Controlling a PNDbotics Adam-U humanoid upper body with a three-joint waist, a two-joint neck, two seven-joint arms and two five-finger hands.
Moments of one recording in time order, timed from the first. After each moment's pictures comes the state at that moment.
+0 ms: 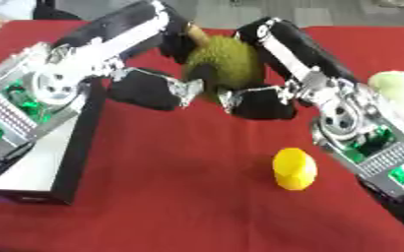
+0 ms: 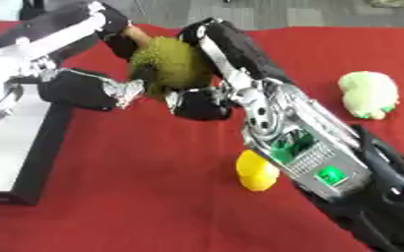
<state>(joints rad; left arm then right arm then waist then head) -0.88 0.75 -0.61 -1.99 -0.14 0.52 -0.20 -0.87 -0.42 0.65 -1.98 0.36 0.77 0.09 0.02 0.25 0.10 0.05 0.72</state>
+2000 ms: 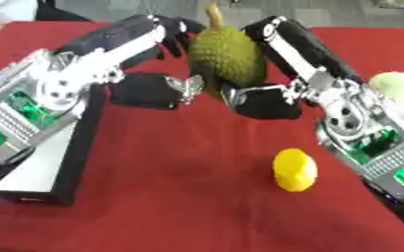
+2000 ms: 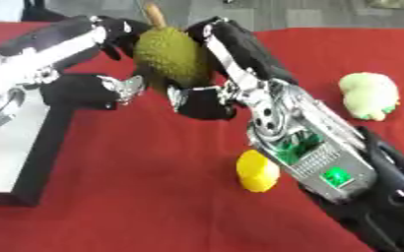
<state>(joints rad) -0.86 0.77 -0.61 -1.99 -0.18 0.56 -0.25 -0.86 -0.43 0.65 -1.98 0.34 0.76 0.07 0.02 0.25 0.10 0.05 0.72</state>
